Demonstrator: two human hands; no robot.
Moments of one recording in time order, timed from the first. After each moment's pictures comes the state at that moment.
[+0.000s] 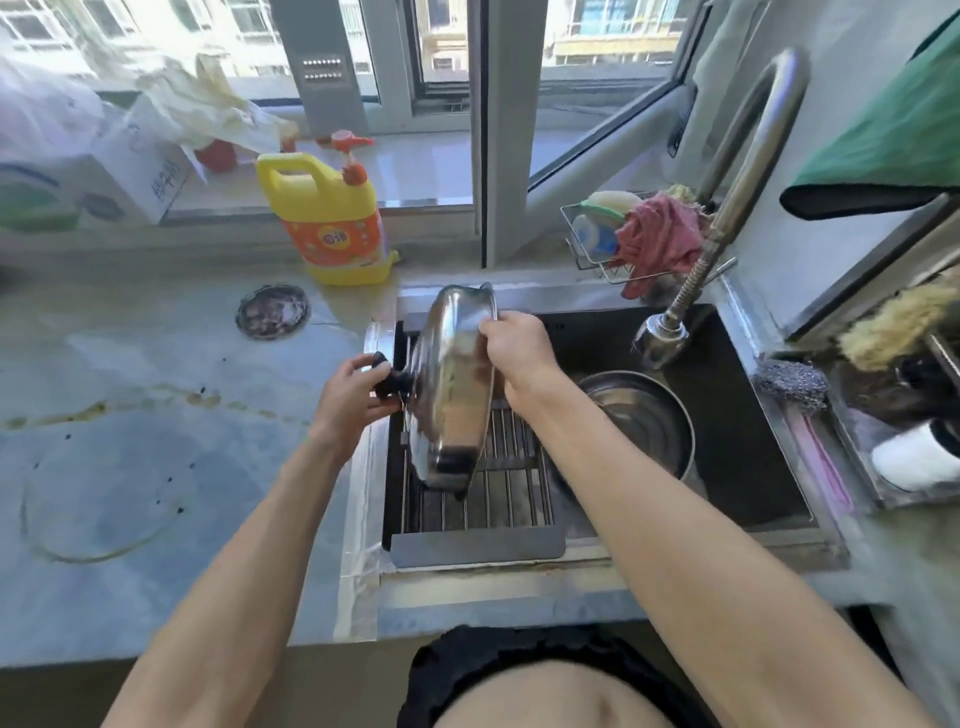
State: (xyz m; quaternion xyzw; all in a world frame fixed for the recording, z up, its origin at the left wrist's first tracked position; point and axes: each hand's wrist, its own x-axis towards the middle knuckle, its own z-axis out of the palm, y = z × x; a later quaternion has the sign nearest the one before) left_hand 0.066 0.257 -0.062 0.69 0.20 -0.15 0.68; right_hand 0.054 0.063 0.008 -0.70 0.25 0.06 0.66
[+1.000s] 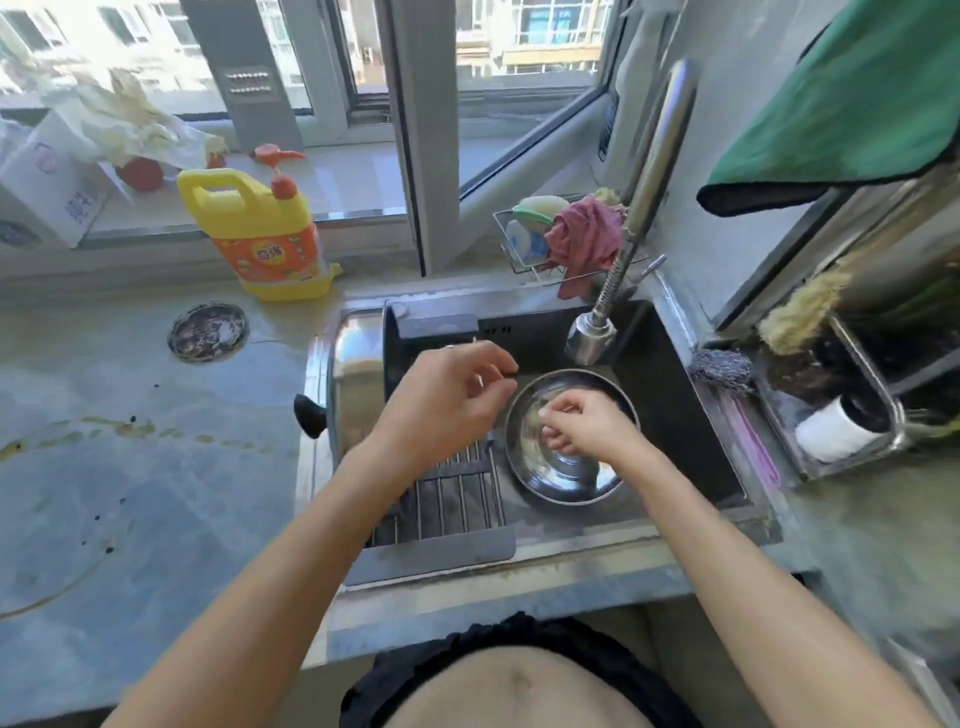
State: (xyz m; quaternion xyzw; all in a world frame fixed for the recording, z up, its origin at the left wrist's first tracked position) left_hand -0.001 0.131 0.046 0.87 -0.24 -0.08 0.42; right_hand -0.033 -0.072 -0.039 -0.81 0.23 0.15 0.52
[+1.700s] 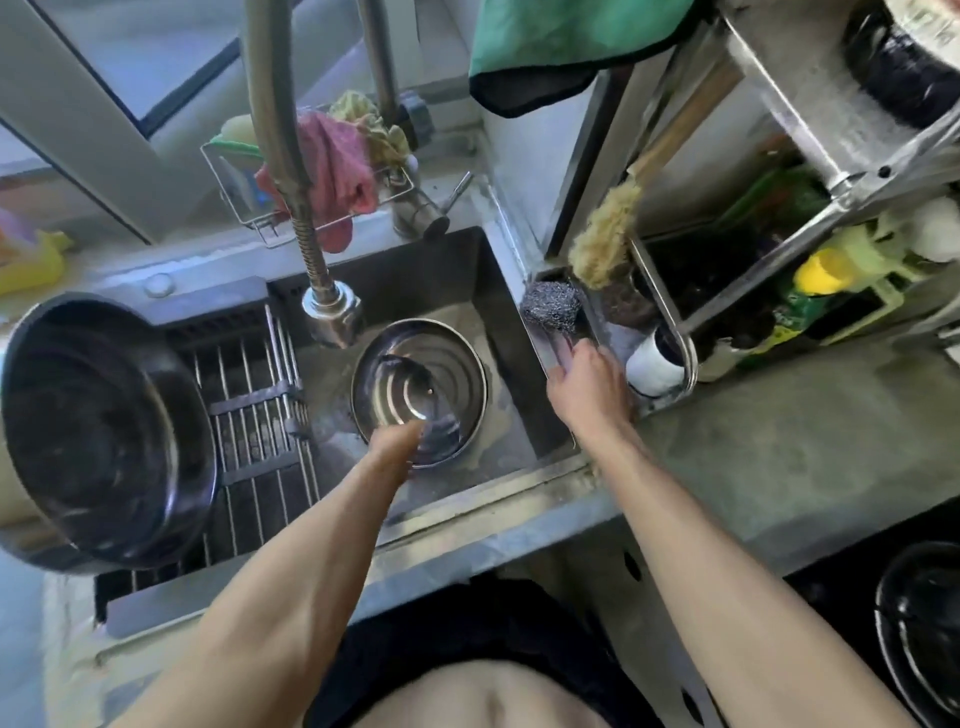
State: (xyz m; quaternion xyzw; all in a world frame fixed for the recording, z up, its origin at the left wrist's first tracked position) left_hand -0.016 -0.078 -0.185 0.75 0.27 -0.43 0.42; right_hand -0.090 -0.284 -0.079 -0.91 0.38 0.03 0.19
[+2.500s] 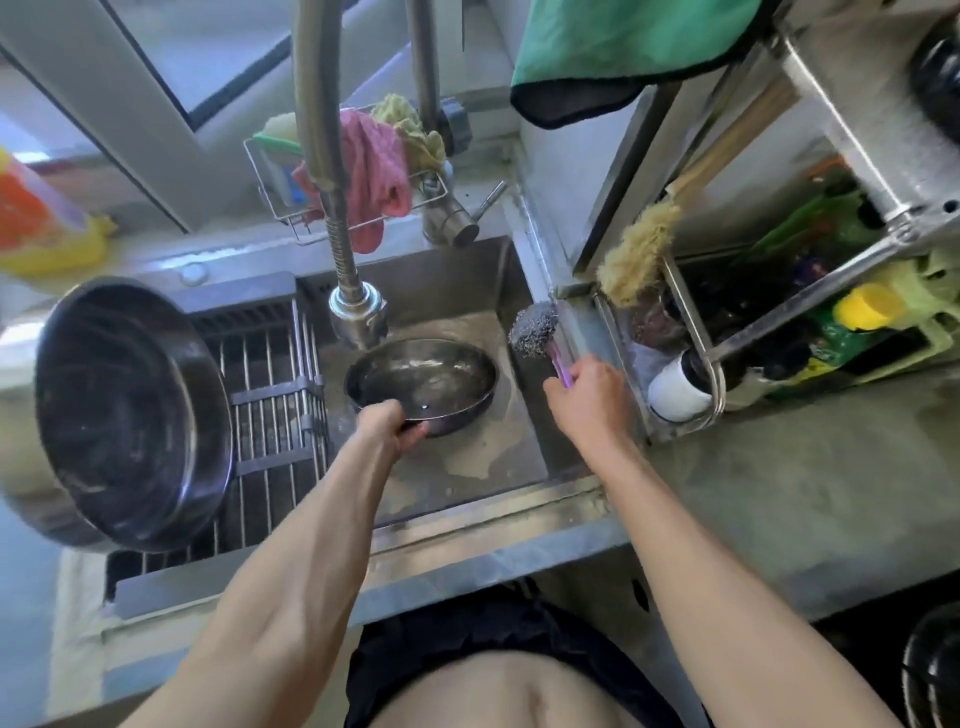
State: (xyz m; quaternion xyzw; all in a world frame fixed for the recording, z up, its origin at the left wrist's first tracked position) left_hand 0.013 -0.074 -0.172 0.64 0.41 -0.31 0.57; right_hand -0.080 -0.281 -0.097 -0.90 0.36 0.03 0.24
